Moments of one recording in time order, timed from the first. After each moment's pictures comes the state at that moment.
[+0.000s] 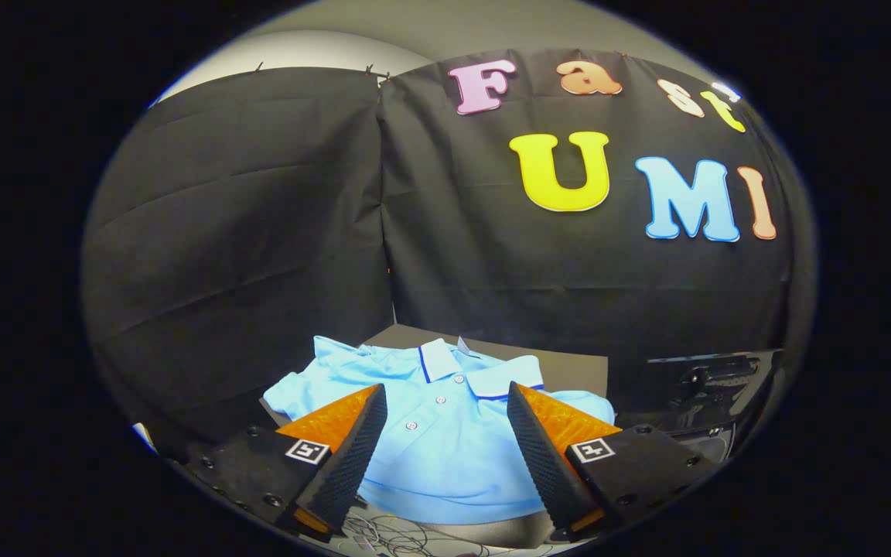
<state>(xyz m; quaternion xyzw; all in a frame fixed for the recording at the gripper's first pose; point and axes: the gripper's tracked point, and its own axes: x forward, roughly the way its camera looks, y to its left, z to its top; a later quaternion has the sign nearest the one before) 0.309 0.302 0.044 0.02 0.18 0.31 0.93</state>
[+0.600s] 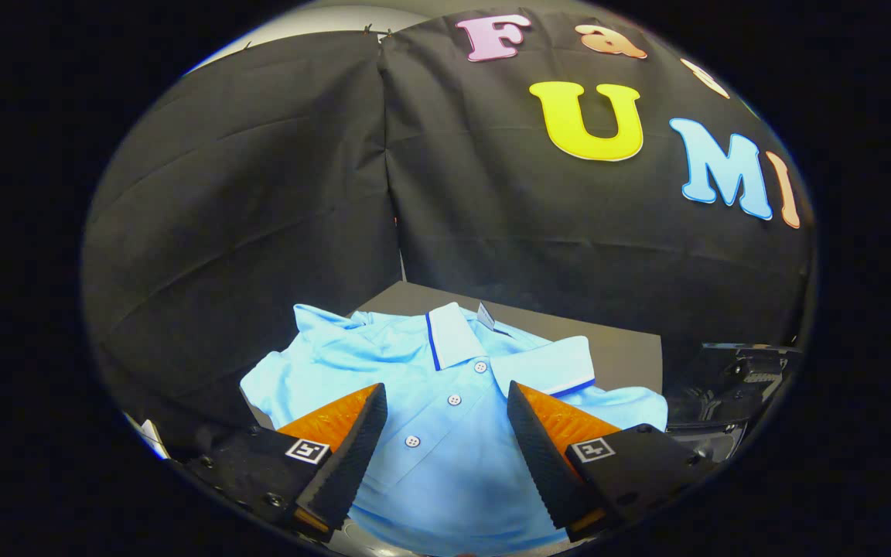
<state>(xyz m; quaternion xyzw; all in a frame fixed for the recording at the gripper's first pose) 0.341 0.343 -0.006 -0.01 0.27 0.33 0.90</state>
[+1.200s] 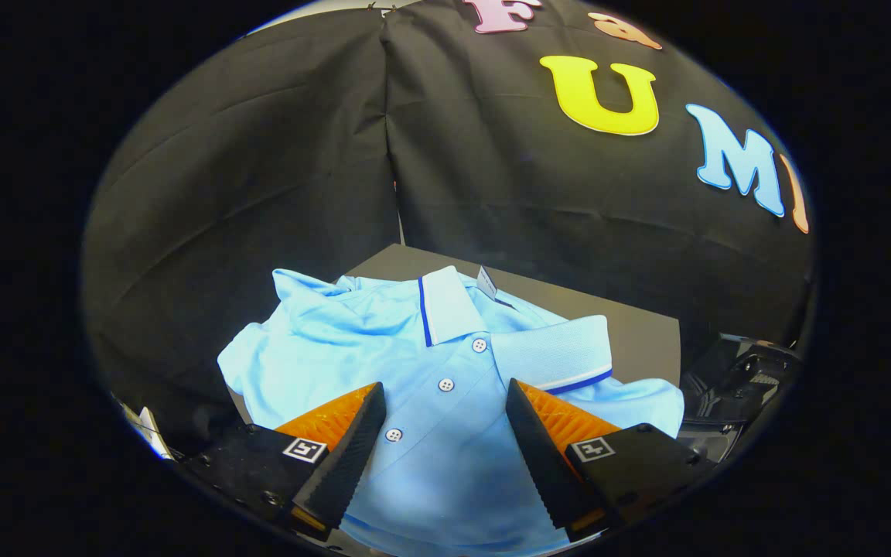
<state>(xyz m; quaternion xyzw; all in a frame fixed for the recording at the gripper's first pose) 0.347 0.344 -0.032 -0.04 0.32 0.34 0.88</state>
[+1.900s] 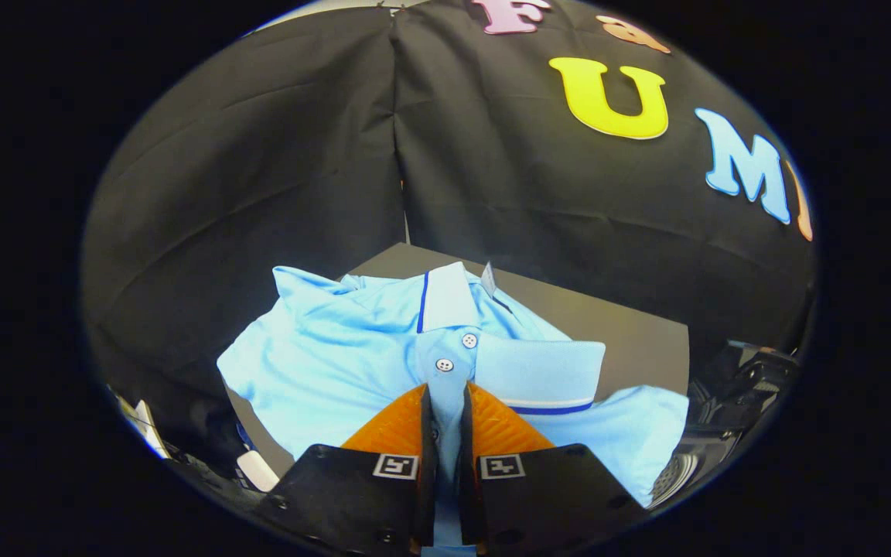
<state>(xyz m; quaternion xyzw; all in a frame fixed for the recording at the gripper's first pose) 0.353 0.344 -0.029 -0.05 0.31 0.36 0.88</state>
